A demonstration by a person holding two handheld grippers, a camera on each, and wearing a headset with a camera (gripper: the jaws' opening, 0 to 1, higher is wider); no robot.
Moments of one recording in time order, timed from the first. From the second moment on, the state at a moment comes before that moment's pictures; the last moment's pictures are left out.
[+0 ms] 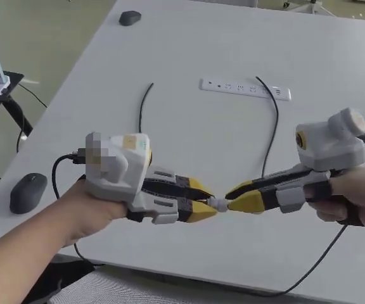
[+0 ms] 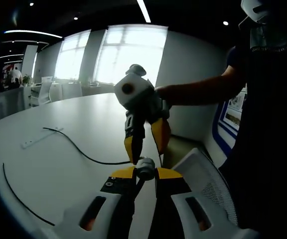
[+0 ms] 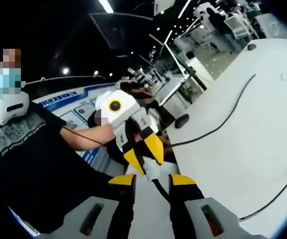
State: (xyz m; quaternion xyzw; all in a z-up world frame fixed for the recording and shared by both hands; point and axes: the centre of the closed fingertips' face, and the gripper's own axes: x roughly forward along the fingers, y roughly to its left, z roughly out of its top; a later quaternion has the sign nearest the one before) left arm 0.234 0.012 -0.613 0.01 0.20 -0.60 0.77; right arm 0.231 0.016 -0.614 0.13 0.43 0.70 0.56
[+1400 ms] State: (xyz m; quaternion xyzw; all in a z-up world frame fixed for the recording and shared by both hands) left arm 0.237 0.011 -0.609 -0.04 0.22 -0.59 0.78; right arm 0.227 0.018 -0.613 -0.26 0.16 0.69 0.65
